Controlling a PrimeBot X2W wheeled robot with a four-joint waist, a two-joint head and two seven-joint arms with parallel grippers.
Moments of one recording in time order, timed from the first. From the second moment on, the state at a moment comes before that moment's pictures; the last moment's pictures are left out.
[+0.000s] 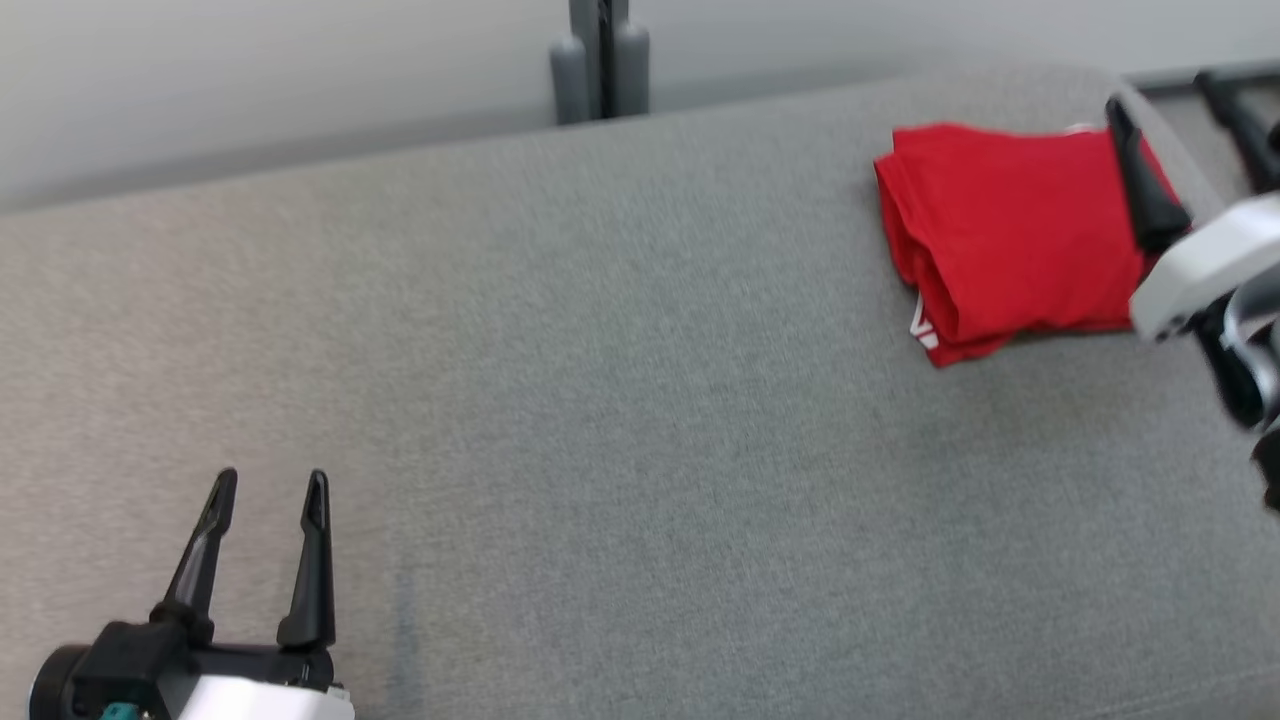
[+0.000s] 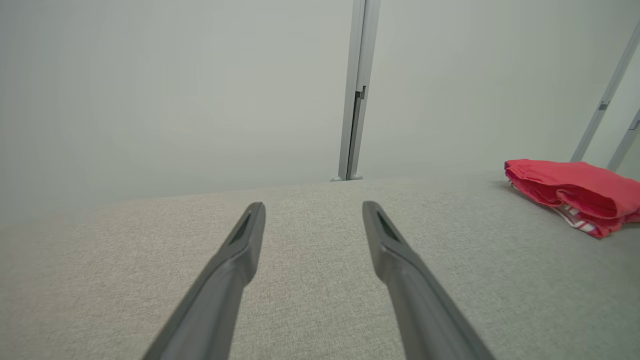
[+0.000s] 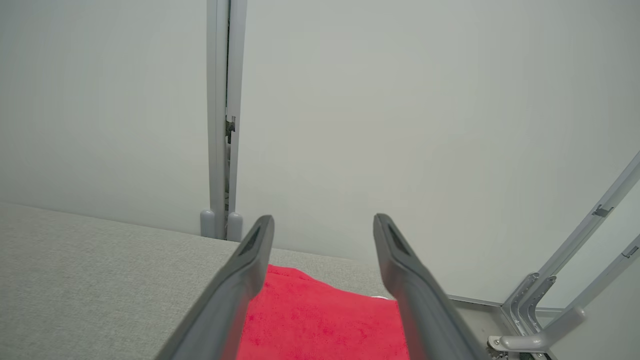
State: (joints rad) left arm 0.07 0.14 0.00 -0.02 -0.21 -0.03 -0.25; right arm -0.92 -0.43 0.48 0.83 0.45 0.13 -0.26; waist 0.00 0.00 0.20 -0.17
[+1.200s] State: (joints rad) left arm 0.17 0.14 0.02 0.09 -0.23 -0.03 -0.26; right arm 0.06 -0.13 0.04 0.19 0.28 0.13 -0.25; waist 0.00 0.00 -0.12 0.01
